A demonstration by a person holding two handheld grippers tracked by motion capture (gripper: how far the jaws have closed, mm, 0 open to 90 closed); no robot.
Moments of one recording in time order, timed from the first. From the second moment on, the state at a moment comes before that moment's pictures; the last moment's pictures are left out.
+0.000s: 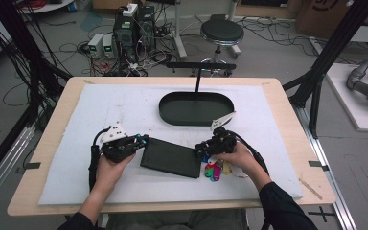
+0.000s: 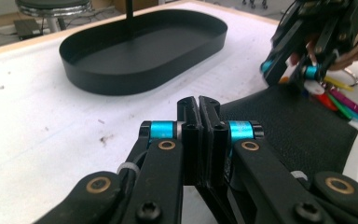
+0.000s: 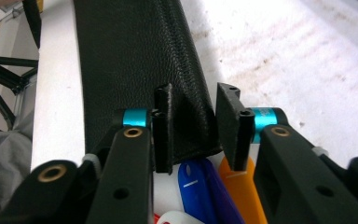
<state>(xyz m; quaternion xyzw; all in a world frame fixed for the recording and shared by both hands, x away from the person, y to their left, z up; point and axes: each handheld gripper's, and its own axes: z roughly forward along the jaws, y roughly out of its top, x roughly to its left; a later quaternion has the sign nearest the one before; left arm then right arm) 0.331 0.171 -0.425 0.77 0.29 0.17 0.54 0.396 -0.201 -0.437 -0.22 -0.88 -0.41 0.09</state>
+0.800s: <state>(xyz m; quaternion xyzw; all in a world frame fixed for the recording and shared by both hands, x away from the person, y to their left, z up) 0.356 0.175 -0.452 0.75 0.32 0.00 0.57 0.359 -0.201 -0.404 -0.12 -0.88 -0.46 -0.01</state>
